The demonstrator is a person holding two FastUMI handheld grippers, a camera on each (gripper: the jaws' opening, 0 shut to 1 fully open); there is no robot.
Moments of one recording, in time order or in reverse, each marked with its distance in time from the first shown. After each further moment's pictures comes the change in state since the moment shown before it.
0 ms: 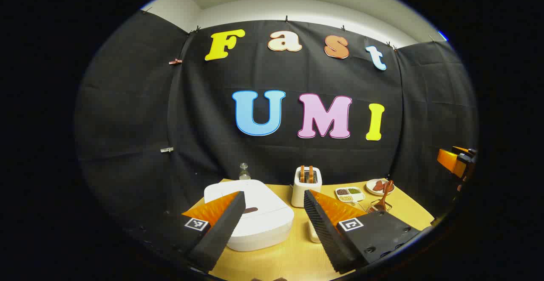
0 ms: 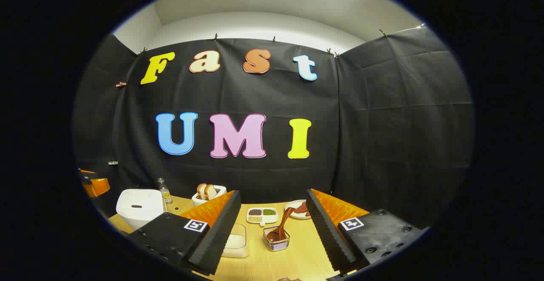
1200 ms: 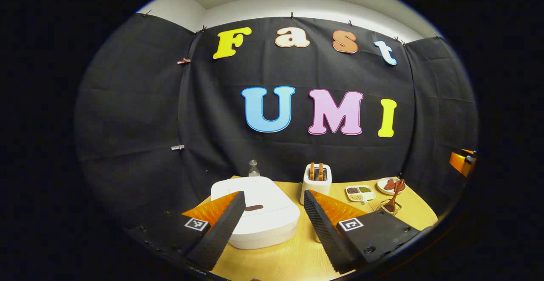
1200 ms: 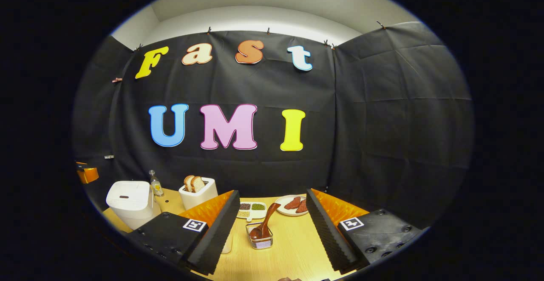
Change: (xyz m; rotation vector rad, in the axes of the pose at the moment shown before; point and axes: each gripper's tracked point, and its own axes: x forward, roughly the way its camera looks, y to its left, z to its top) left arm 0.018 0.003 -0.006 0.000 0.034 0.105; right arm 0.033 -0.060 -0.024 -0.011 0.043 0.001
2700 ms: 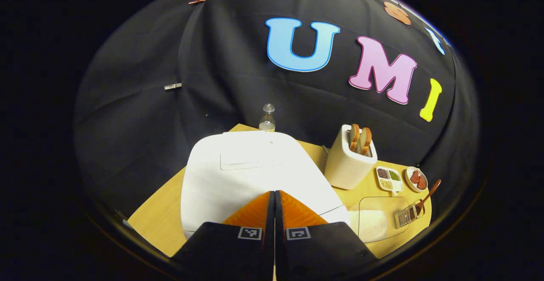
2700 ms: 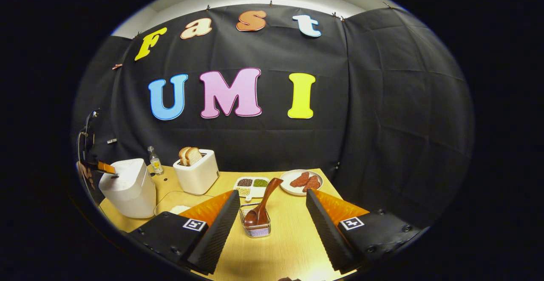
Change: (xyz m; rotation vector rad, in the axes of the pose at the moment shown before) left arm 0.180 0.054 -0.124 -0.176 0.409 0.063; right arm 0.056 -0.015 -0.085 0.008 0.192 0.081
